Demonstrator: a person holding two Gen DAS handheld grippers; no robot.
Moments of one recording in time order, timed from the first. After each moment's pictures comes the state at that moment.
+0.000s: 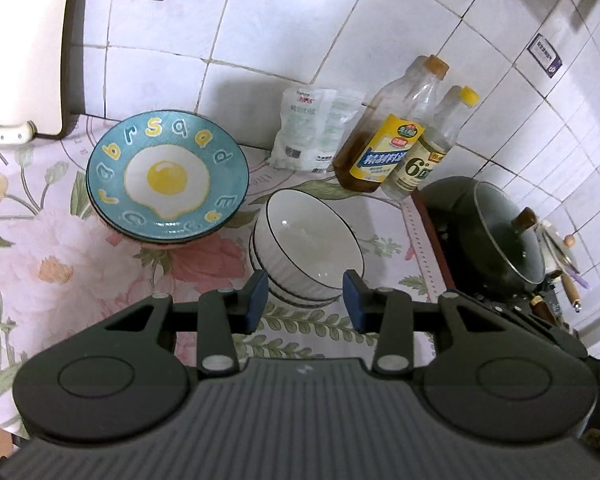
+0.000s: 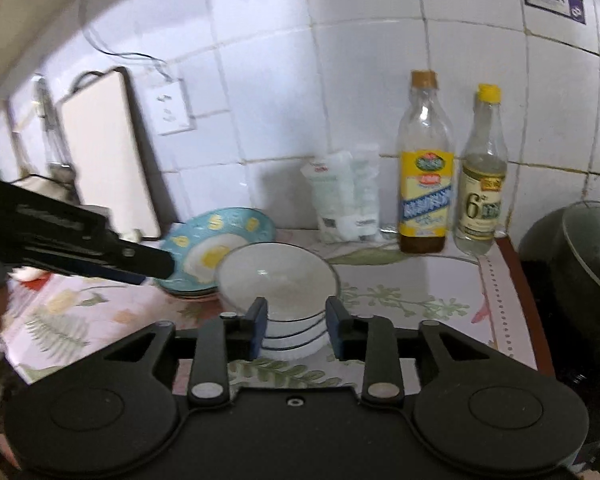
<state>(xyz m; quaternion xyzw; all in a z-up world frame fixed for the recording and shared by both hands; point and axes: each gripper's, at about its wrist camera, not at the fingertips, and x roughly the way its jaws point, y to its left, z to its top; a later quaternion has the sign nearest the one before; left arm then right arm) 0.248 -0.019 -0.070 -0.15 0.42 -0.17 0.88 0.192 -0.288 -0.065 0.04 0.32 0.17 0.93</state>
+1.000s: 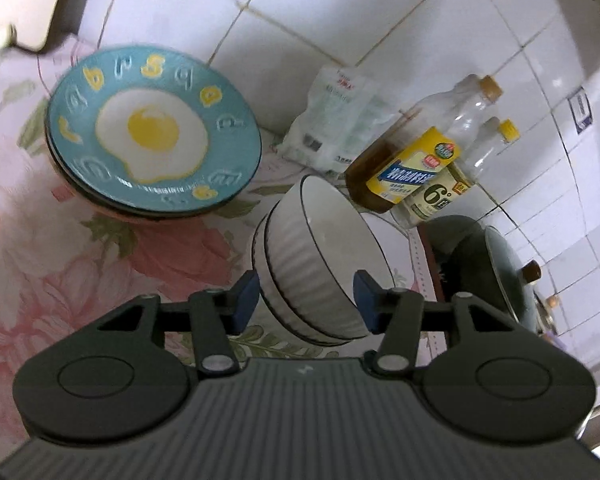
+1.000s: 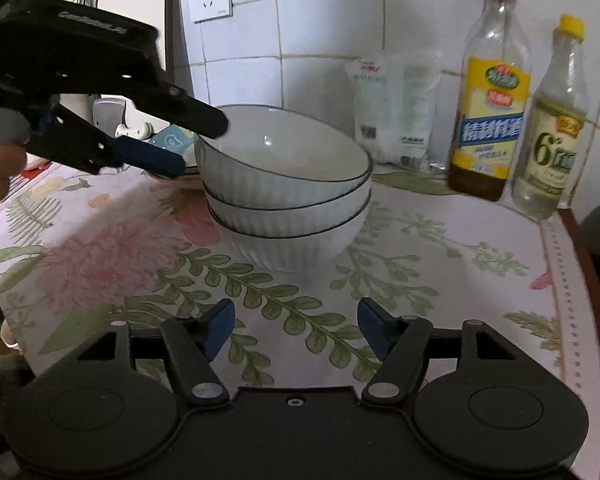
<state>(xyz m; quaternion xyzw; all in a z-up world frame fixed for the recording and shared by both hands) 0.296 -0.018 -0.170 -0.28 0.40 -0.17 0.85 0.229 -0.270 -0.186 -0.06 0.35 0.22 0.91</state>
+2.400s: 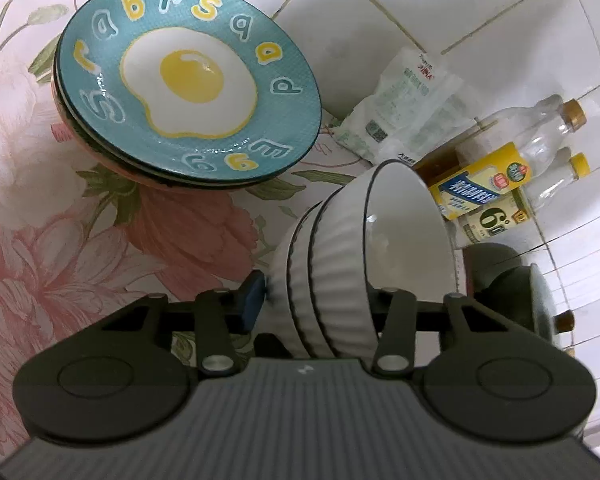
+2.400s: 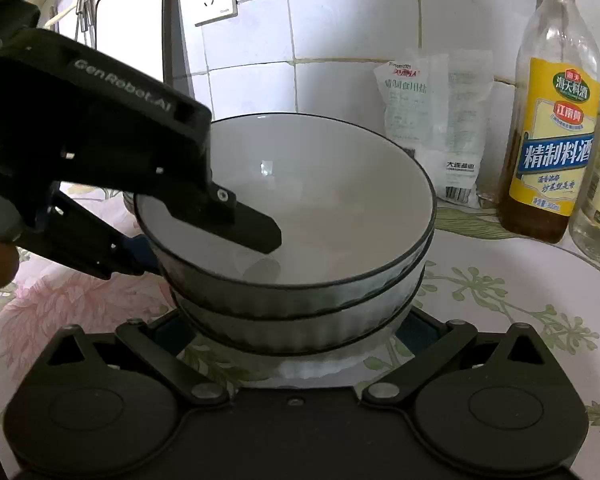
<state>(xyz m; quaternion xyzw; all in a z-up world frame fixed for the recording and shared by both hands) 0.326 -0.032 -0.209 -0.32 0.44 -0.09 0.83 0.299 -0.245 -0.210 -0.04 0.32 0.26 0.91</state>
